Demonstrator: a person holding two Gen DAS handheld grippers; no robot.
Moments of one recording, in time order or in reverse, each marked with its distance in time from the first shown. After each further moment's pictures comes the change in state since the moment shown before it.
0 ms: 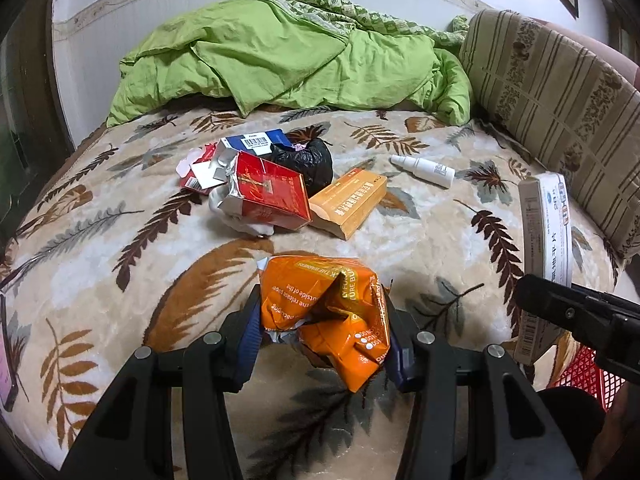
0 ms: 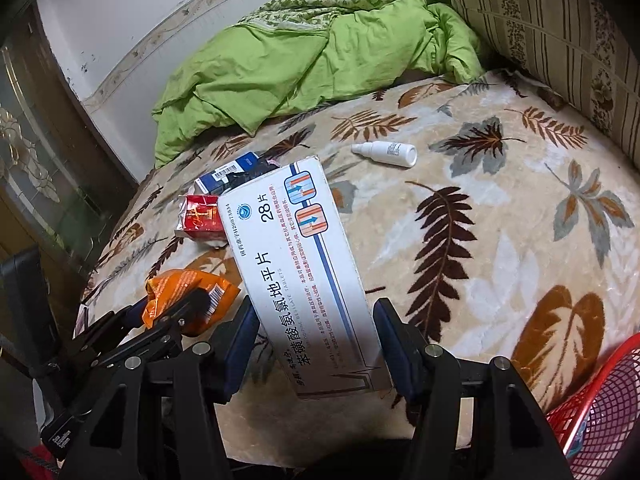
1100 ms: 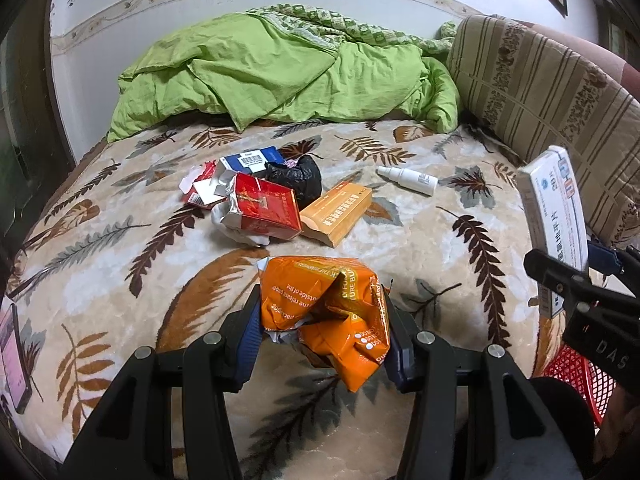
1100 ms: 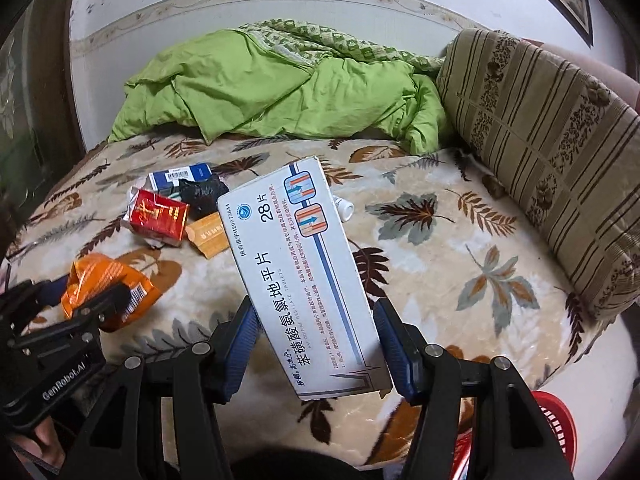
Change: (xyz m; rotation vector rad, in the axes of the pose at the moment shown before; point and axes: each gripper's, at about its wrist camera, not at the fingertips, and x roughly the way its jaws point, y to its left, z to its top) left arm -0.032 -0.012 0.003 0.032 -0.030 -0.006; right arm -0.030 0.025 0.005 -0.261 -0.114 -0.340
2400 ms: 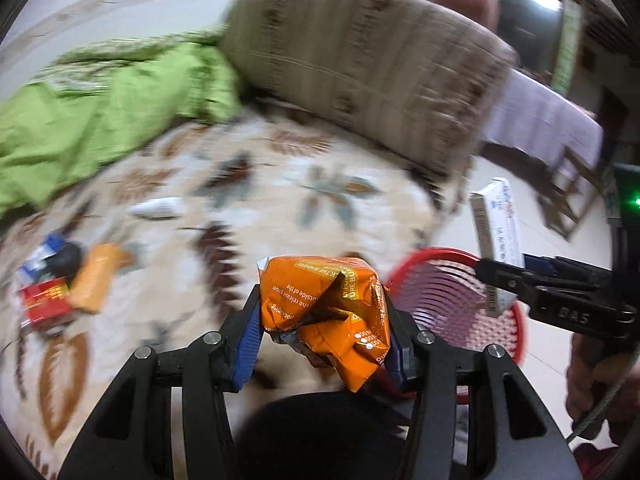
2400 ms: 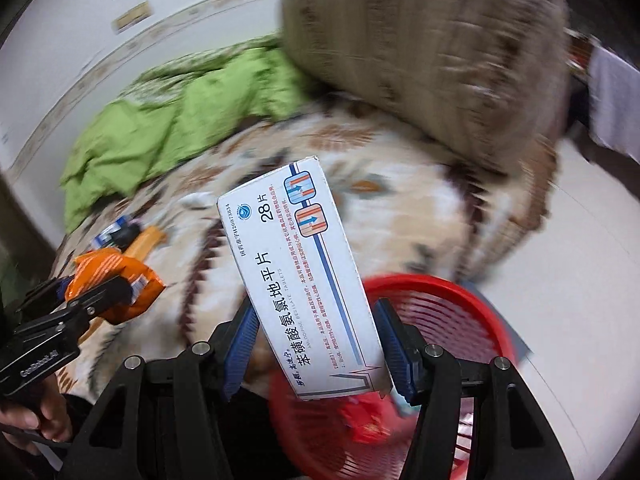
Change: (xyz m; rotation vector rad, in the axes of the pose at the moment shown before) left arm -0.035 -0.206 0.014 0.415 0.103 -0.521; right arm -0.099 -0.206 -0.103 0.509 0.074 -0.060
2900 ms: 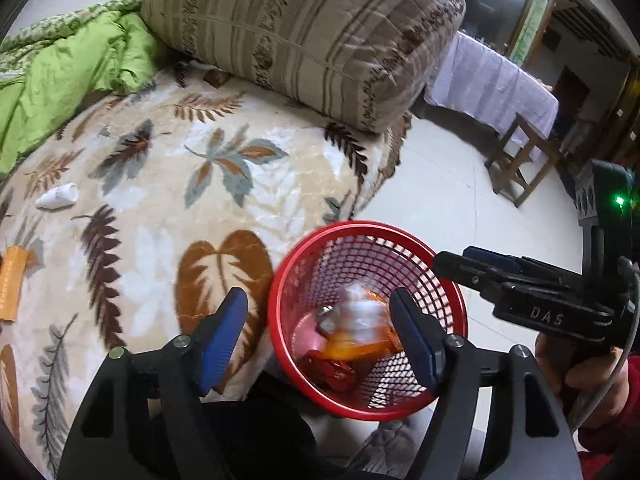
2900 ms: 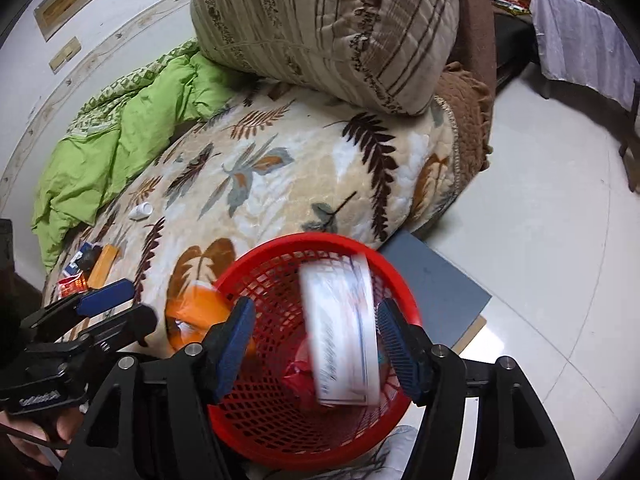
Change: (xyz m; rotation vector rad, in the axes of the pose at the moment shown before) left arm 0.043 -0.055 0.005 0.024 0.119 -0.173; right arm -0.006 -0.067 -0.012 0.161 0.049 -0.051
